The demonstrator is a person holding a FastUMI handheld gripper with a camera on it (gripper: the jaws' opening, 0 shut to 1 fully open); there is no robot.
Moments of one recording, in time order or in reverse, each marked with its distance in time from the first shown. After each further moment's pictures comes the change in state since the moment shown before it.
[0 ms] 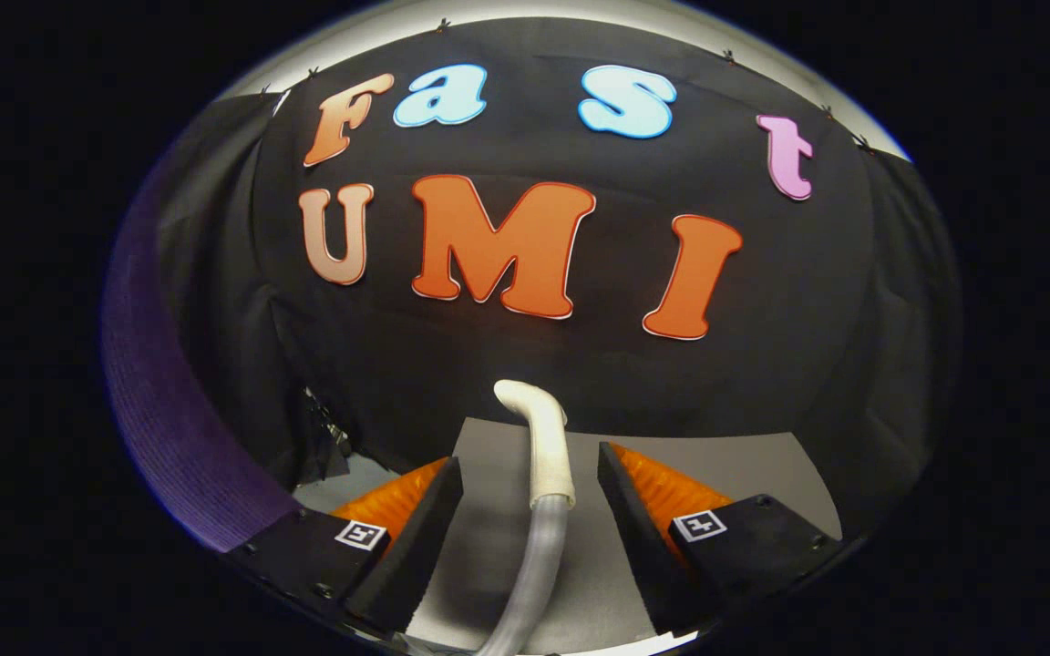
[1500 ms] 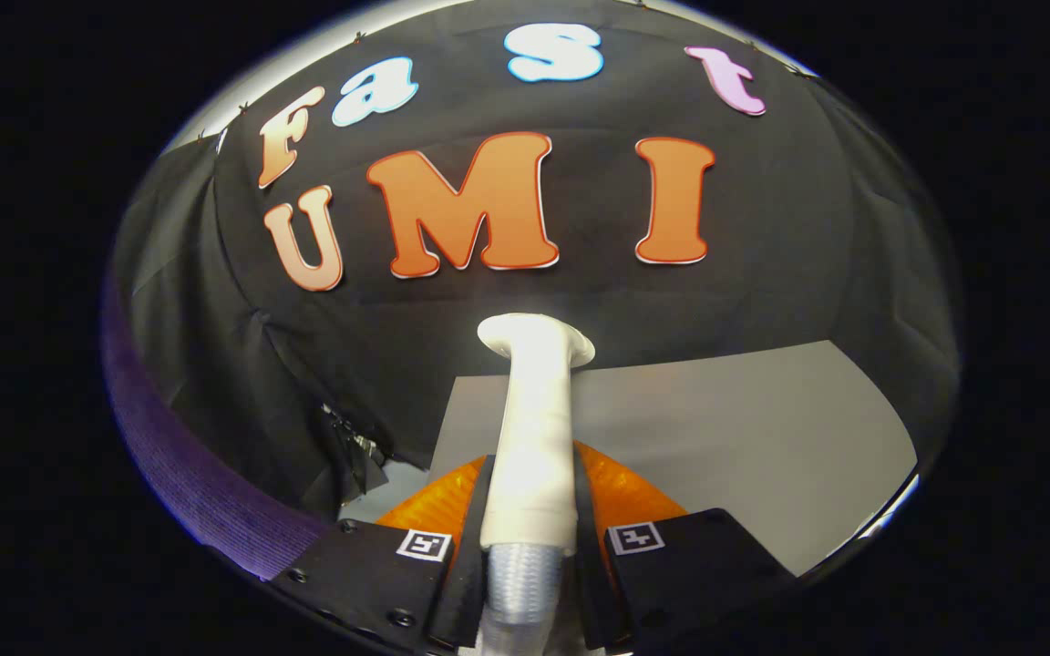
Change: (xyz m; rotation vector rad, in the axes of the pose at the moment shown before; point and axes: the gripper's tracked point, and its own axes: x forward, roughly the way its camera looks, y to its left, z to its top) arm 0.000 -0.014 -0.059 0.271 0.016 -0.004
